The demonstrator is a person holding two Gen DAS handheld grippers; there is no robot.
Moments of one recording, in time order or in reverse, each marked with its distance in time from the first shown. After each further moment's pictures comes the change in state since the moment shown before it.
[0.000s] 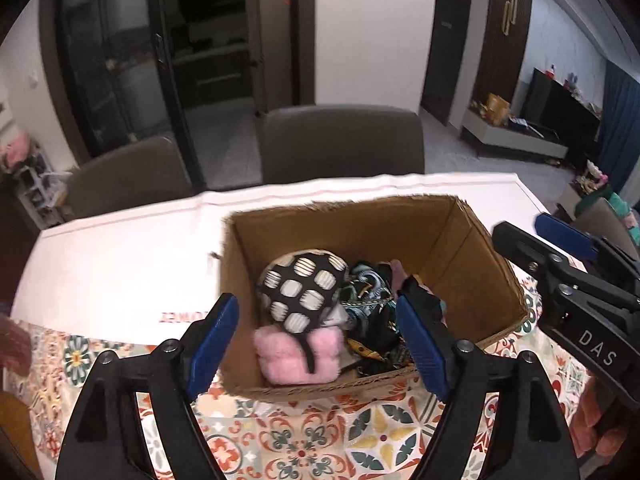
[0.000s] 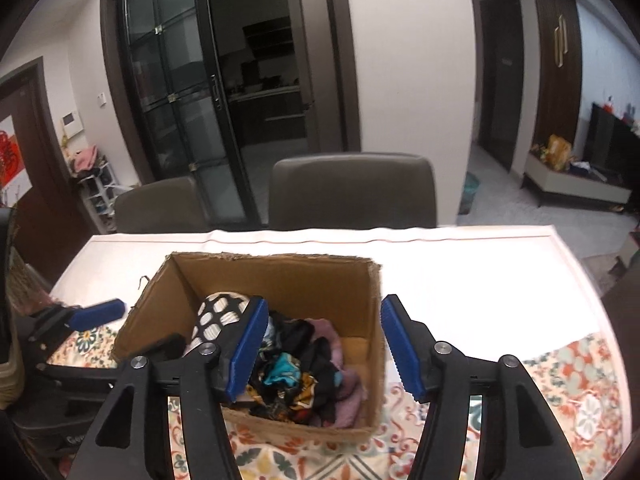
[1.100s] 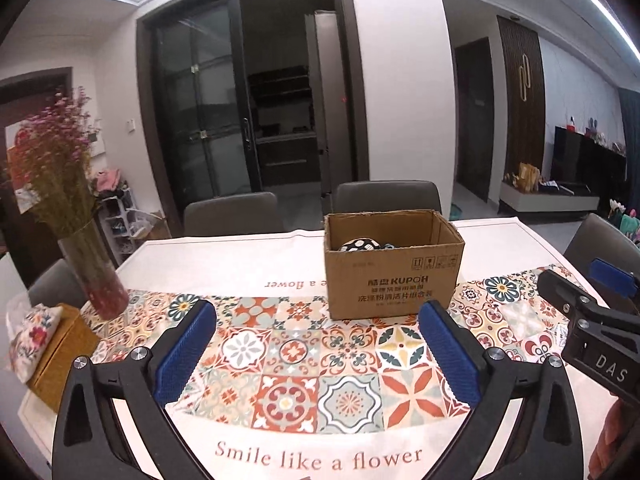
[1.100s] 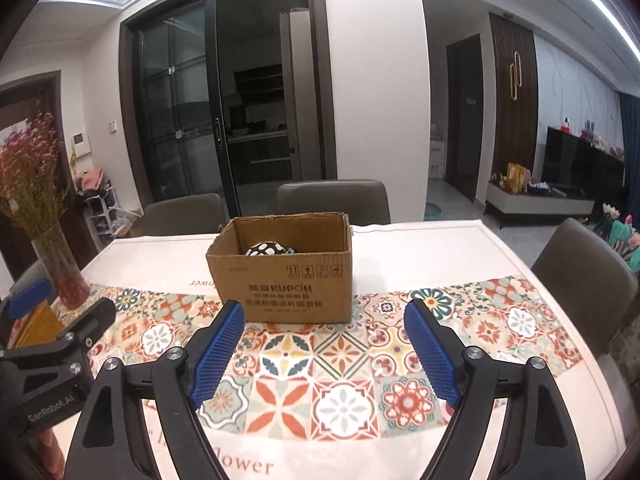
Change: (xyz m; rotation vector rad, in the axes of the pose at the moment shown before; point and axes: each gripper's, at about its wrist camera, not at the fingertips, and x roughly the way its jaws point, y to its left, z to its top) left arm -0.233 -0.013 -0.185 -0.051 -0.360 0.223; right arm -0.235 0.035 -0.146 0.006 -0.183 -0.083
